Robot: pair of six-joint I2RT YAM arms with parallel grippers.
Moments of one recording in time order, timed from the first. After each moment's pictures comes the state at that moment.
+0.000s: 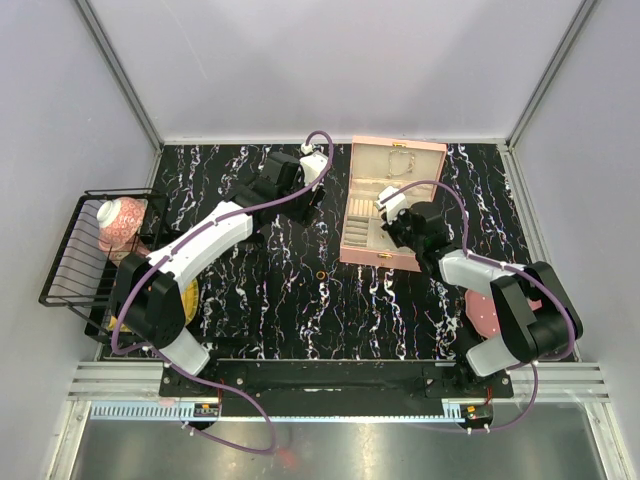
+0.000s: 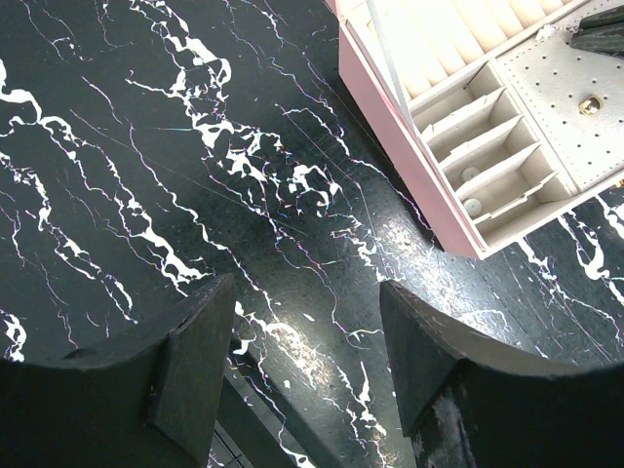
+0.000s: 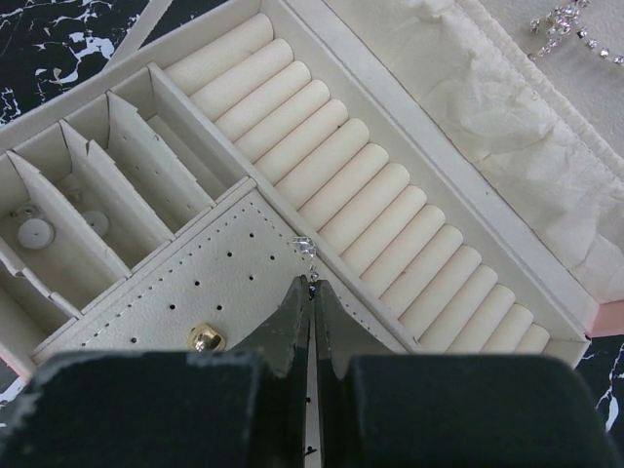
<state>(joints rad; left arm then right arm) -0.56 1.60 1.35 -0.45 0.07 0.10 0.39 1.50 0.67 0.40 -0.09 -0.37</state>
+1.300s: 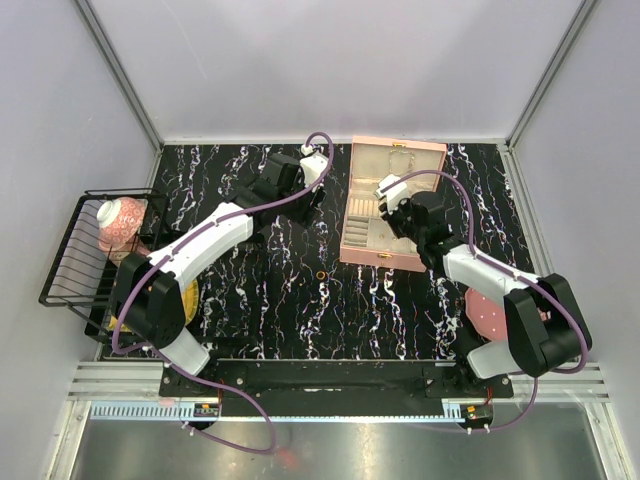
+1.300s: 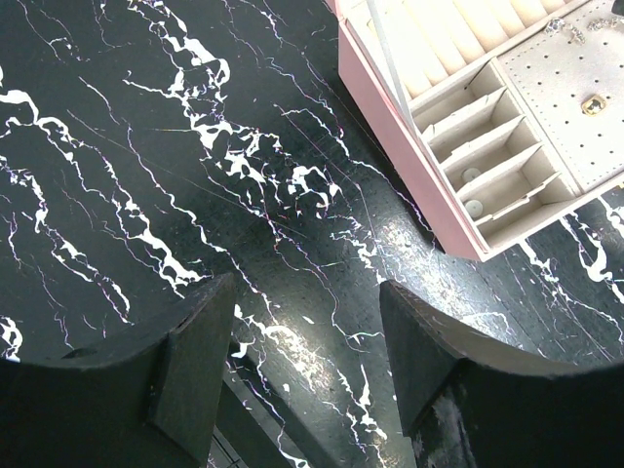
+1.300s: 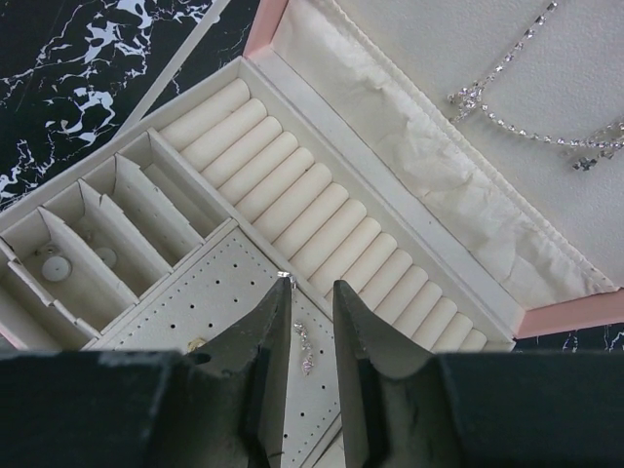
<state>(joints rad) -0.56 1.60 1.33 -0.42 0.07 0.10 0.41 1.42 0.77 0.26 -0.04 -0.36</state>
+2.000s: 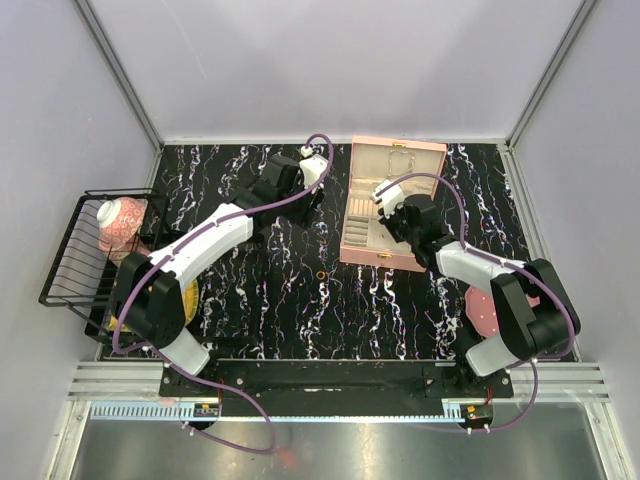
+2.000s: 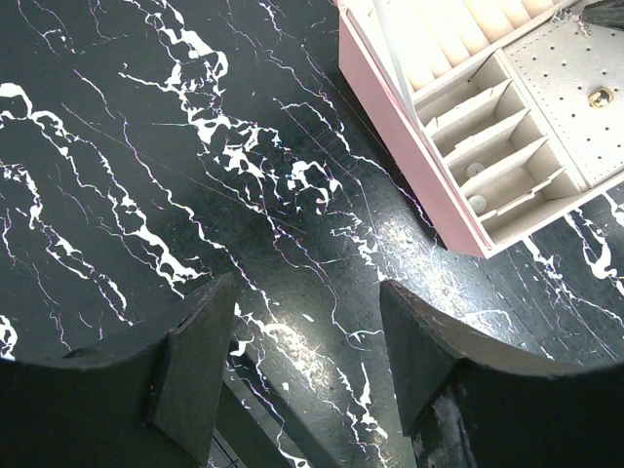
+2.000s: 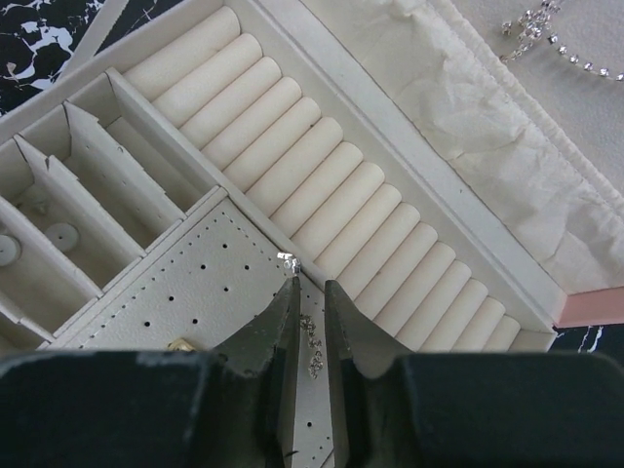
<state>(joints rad) -0.56 1.60 1.31 -0.42 0.07 0.10 0.41 1.52 0.77 0.26 0.00 -0.37</state>
